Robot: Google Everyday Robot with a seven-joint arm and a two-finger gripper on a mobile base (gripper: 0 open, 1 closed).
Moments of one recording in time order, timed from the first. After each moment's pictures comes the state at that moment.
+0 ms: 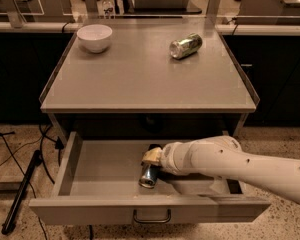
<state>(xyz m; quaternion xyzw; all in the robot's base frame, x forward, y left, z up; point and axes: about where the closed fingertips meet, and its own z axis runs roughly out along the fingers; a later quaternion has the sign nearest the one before) 0.525 -0.027 0.607 -0.92 0.14 -0.18 0.31</state>
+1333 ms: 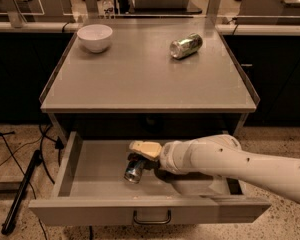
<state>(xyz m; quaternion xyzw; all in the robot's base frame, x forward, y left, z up) 0.525 -0.027 0.610 -0.92 0.14 -0.18 0.31</state>
